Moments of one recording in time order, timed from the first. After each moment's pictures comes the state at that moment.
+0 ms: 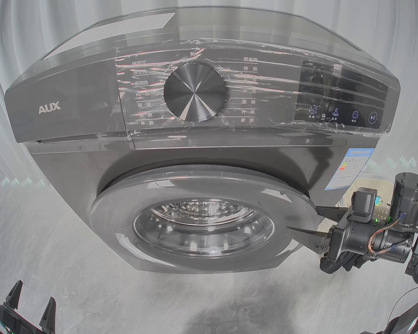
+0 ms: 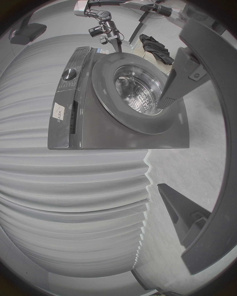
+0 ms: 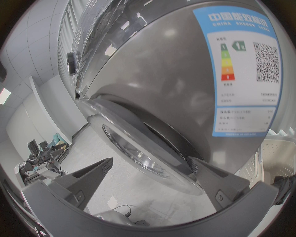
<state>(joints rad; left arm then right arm) 0.00 0.02 -0.02 0.00 0.00 -0.01 0.57 1.41 -0.45 -0.71 0.16 0.15</state>
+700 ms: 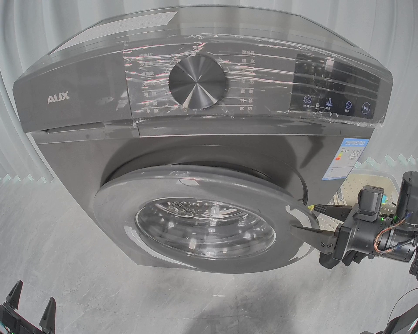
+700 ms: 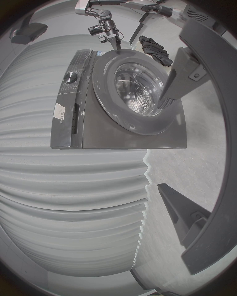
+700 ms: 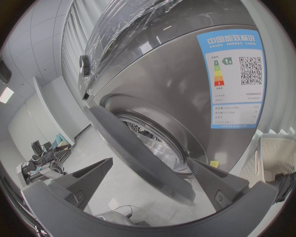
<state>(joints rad) 0.00 0.02 -0.02 0.00 0.00 -0.01 0.56 1.37 -0.44 -0.72 0.19 0.15</state>
